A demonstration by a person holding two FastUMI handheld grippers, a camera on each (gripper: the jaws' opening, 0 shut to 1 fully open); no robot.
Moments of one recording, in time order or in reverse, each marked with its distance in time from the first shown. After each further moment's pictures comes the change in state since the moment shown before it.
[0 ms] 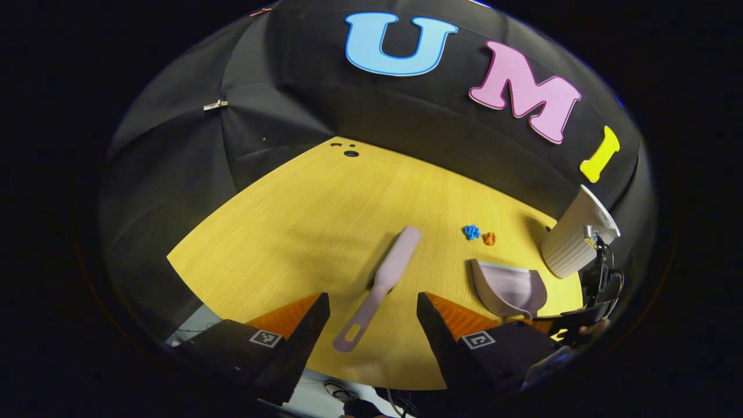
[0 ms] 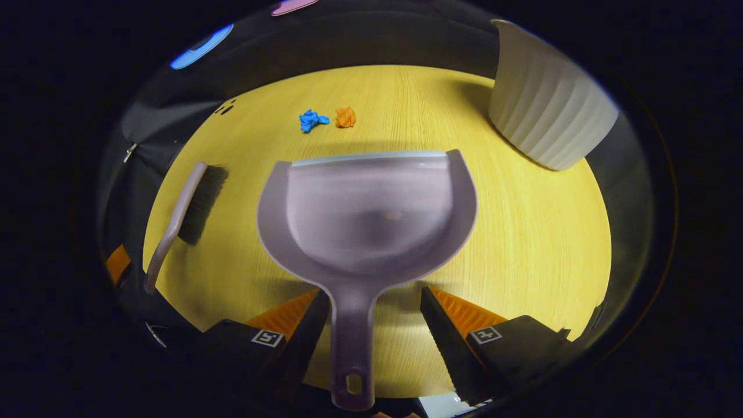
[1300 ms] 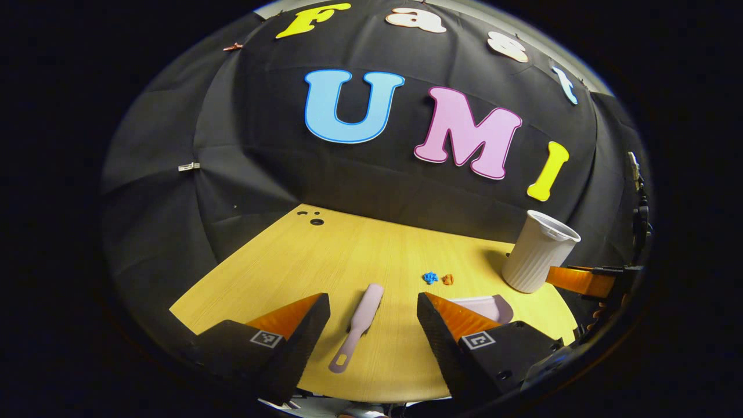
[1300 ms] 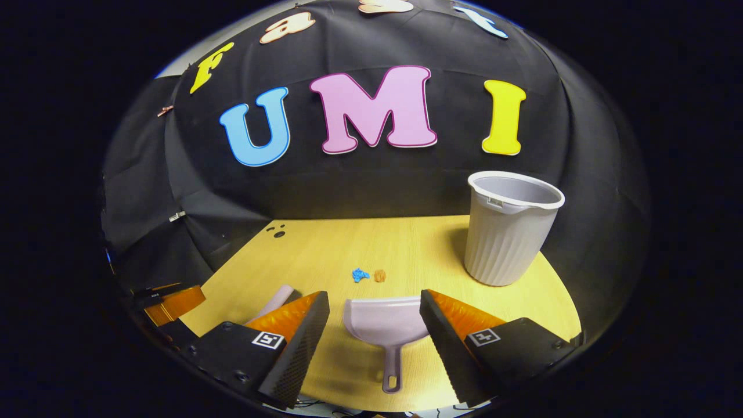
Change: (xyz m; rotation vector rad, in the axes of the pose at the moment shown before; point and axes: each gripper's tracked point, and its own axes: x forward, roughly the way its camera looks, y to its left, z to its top) left arm -0.064 -0.025 0.065 0.100 -0.311 -0.191; right arm -0.212 0.039 0.093 -0.022 -0.732 0.074
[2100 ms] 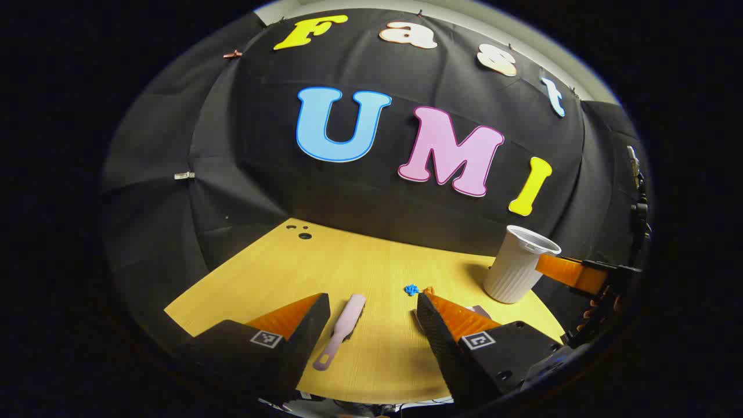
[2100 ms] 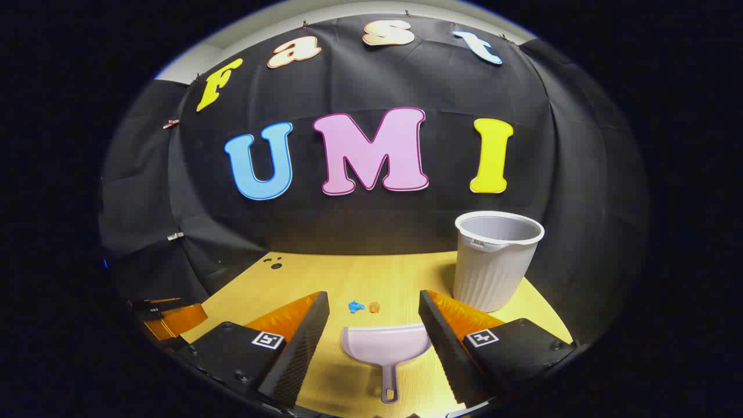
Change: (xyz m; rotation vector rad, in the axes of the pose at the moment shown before) left arm -0.027 -0.027 0.019 0.000 -0.071 -0.069; right arm -0.031 0.005 0.047 -0.016 -0.209 -0.041
